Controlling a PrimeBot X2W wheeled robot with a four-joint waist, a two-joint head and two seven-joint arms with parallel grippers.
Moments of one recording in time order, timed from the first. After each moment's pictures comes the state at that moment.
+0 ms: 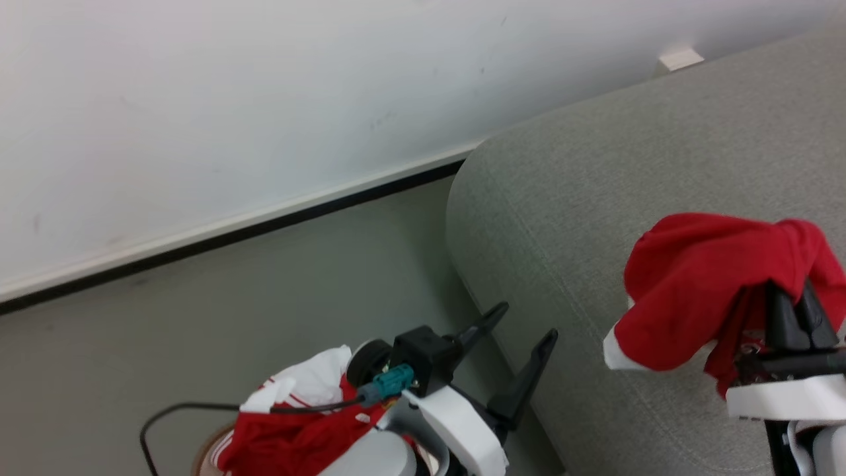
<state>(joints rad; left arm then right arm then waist) -0.46 0.09 -0.80 0.22 -0.49 0.02 -0.14 -0.21 -0.09 -0.07 0.10 0.13 0.13 -0.26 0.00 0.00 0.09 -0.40</state>
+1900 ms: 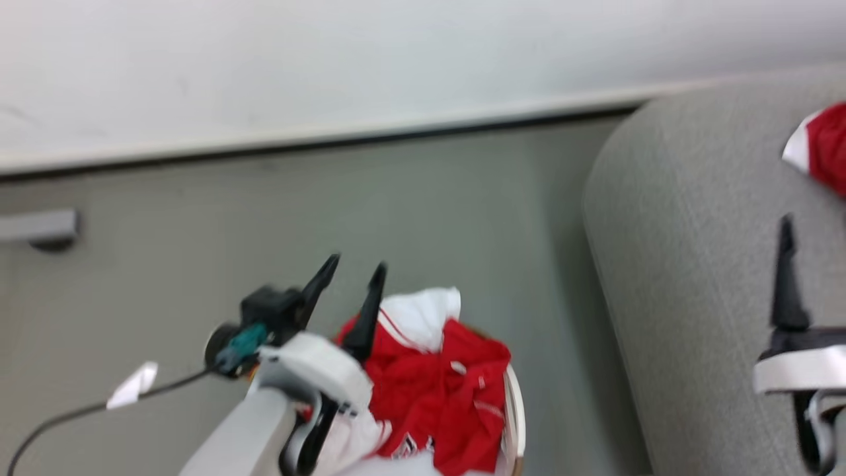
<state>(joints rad) -0.53 0.21 -0.59 0.45 -0.52 0.03 -0.26 -0.33 -0.10 -0.19 0.21 0.01 0.13 -0.26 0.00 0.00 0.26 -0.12</state>
